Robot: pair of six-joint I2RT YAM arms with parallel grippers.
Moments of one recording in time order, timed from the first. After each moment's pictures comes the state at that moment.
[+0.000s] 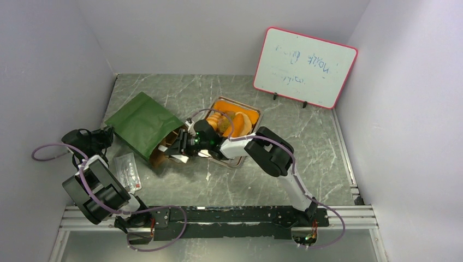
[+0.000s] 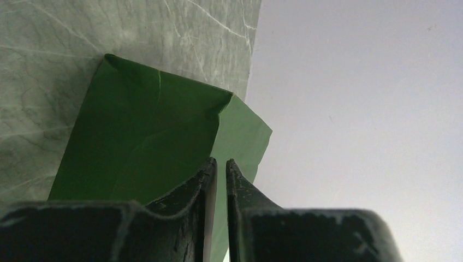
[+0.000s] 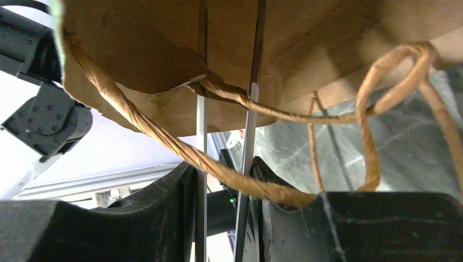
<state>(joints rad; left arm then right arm) 0.74 1.33 0.50 0.37 0.44 -1.34 0.95 2.22 1.29 0.60 -0.50 1.22</state>
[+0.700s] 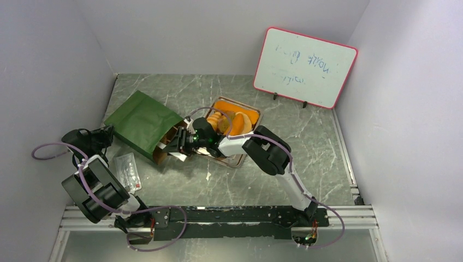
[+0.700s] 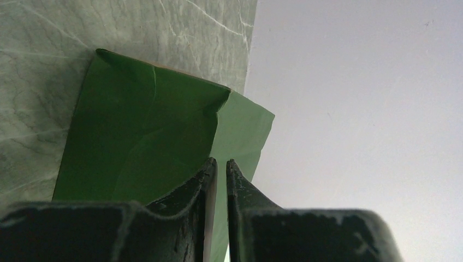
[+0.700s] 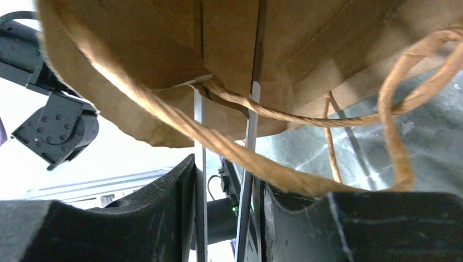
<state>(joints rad) 0.74 1.34 0.50 0.40 0.46 -1.34 0.94 2.27 1.37 0.60 -0.52 1.24</state>
